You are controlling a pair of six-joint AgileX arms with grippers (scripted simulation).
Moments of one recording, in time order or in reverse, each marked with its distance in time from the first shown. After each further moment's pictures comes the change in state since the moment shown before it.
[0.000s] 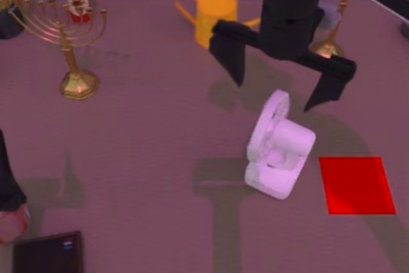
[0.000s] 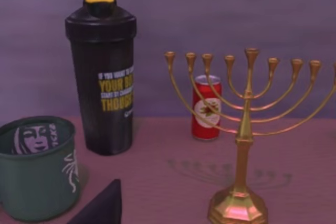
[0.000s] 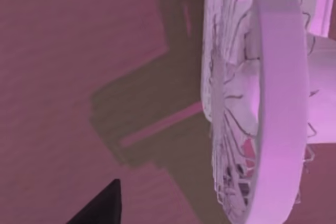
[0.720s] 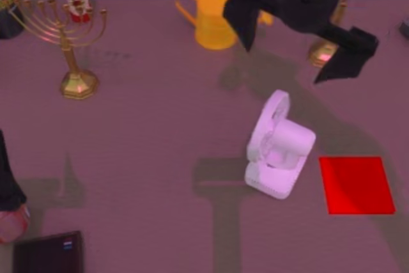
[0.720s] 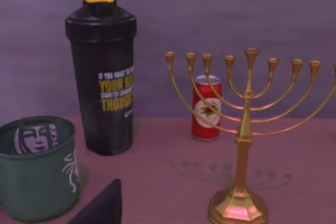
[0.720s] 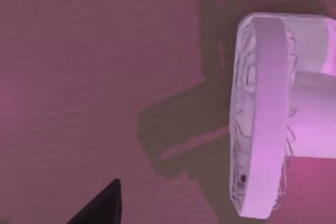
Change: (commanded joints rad) left arm 0.000 0.000 0.000 0.000 0.000 0.000; right arm -0.031 -0.132 -0.047 0.084 0.006 -0.052
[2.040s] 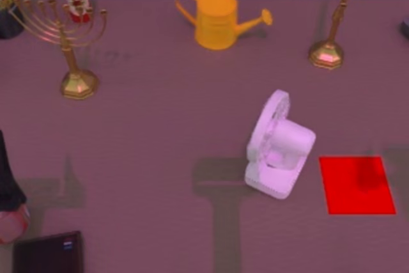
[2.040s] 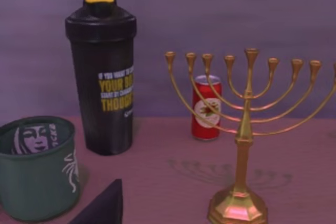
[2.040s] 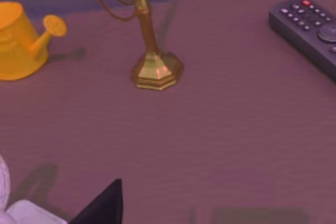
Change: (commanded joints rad) left arm 0.000 0.000 0.000 0.000 0.000 0.000; right arm -0.457 -1.612 -1.684 1.079 0.030 -0.872
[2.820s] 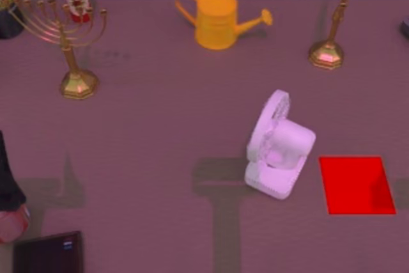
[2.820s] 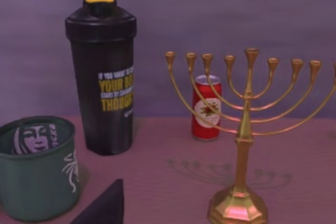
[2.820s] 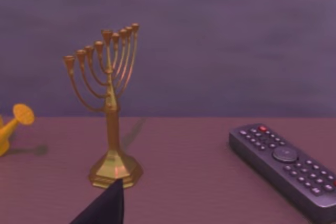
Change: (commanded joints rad) left arm 0.000 0.000 0.000 0.000 0.000 0.000; right arm -0.101 -0.469 -0.421 0.344 -0.038 -0.180
